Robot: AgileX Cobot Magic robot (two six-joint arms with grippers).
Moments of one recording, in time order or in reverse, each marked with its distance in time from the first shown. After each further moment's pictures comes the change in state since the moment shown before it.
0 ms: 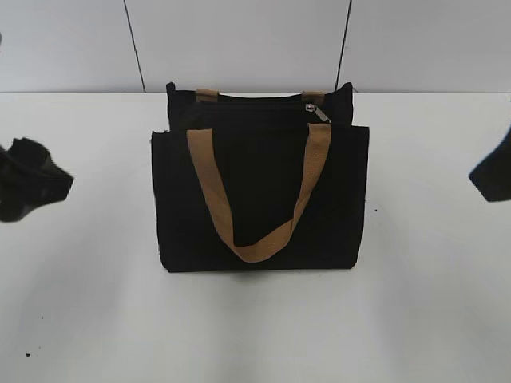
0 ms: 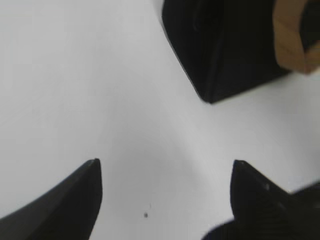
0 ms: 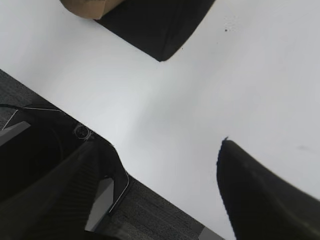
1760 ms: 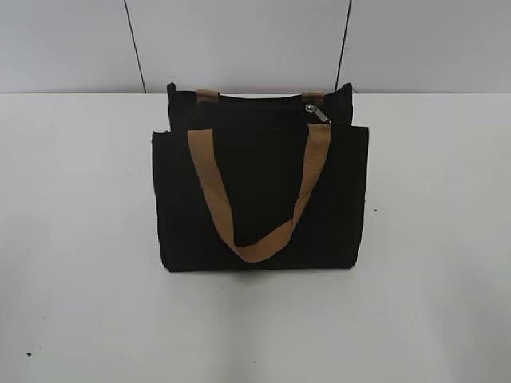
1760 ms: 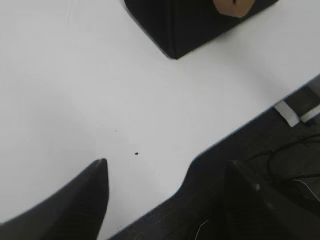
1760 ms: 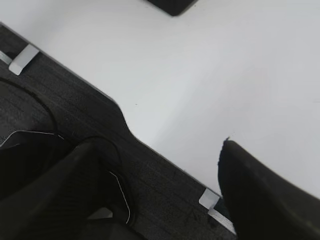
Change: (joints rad) left arm 0.013 -0.793 0.265 -0.267 0.265 0.343; right arm -0.010 -0.739 0.592 0.027 -0.111 -0.026
